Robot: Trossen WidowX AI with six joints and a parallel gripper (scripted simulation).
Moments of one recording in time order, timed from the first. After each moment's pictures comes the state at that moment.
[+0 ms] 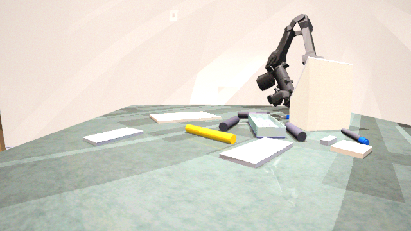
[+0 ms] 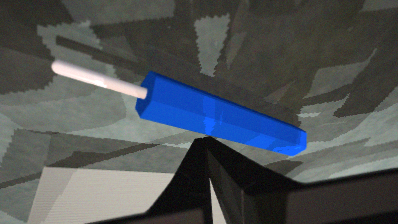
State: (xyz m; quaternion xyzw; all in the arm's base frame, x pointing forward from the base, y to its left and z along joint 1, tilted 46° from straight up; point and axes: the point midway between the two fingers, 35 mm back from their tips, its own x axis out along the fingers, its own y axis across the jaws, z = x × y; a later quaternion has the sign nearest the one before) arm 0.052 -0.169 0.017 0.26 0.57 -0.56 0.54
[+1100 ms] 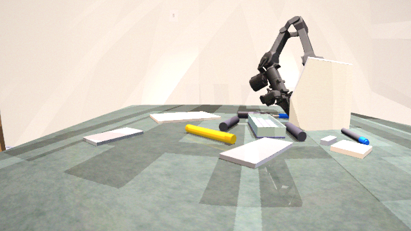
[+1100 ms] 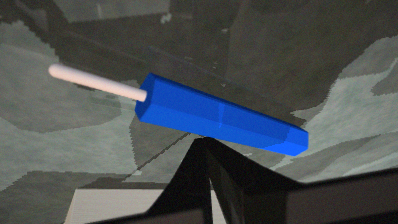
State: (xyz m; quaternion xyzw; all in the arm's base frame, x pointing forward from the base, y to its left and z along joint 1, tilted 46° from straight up) arm 0.068 -0.195 0.042 0.26 0.58 -0.56 0.53
